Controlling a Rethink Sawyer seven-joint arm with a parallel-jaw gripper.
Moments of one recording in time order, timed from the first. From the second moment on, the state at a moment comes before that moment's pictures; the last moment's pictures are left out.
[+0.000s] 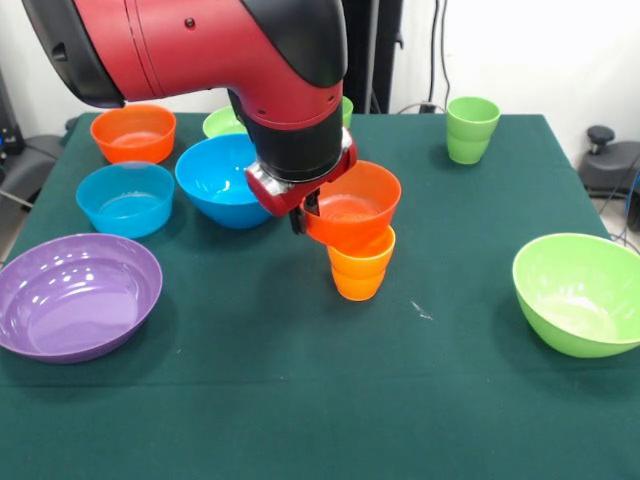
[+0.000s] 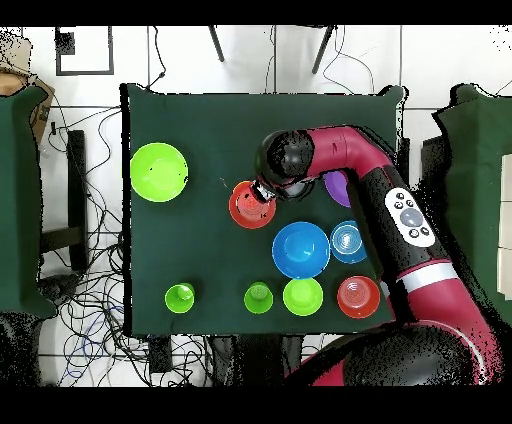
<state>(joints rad) -0.73 -0.40 0.78 1.37 -0.72 1.22 1.28</state>
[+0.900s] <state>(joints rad) -0.72 -0.40 0.78 1.37 -0.72 1.21 1.28</state>
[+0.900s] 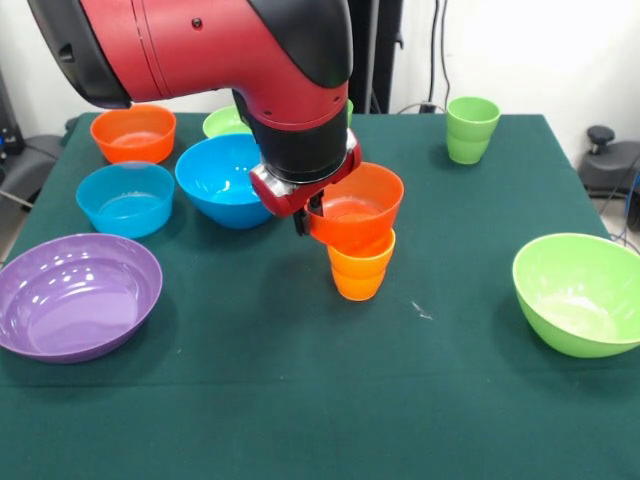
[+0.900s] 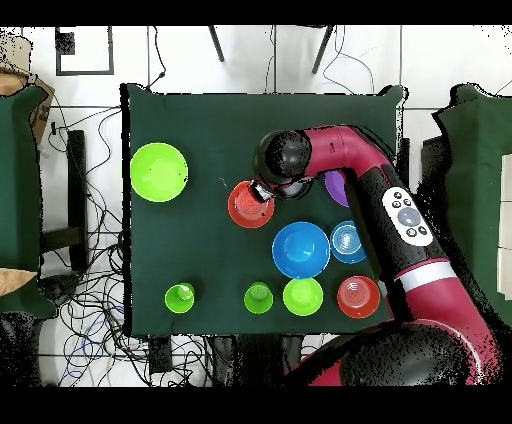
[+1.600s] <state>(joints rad) -0.68 -0.40 0.78 1.37 -0.72 1.21 1.28</state>
